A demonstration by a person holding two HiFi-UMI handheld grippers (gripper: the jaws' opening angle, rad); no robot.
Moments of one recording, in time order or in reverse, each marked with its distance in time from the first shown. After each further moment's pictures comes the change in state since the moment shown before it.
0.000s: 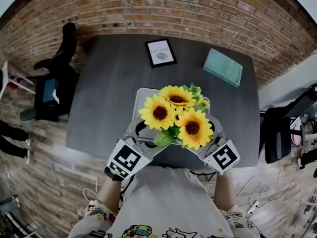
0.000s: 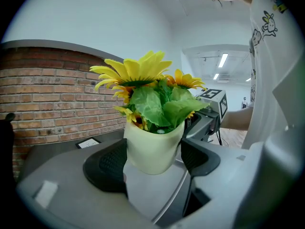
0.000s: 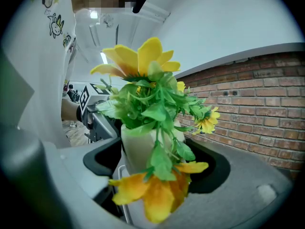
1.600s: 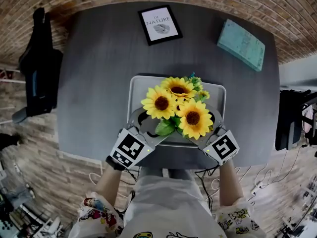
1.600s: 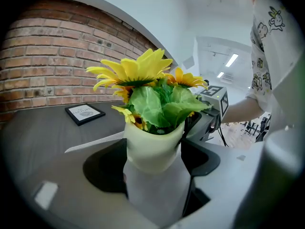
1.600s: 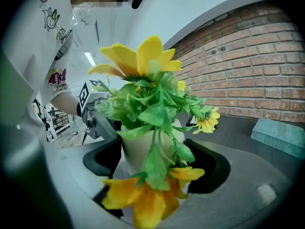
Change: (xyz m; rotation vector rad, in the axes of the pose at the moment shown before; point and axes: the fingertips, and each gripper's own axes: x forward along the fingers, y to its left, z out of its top) left arm 0.075 0.053 -0.127 -0.142 0.181 -0.080; right arm 0.061 -0.038 -0.145 0.209 0.140 0.012
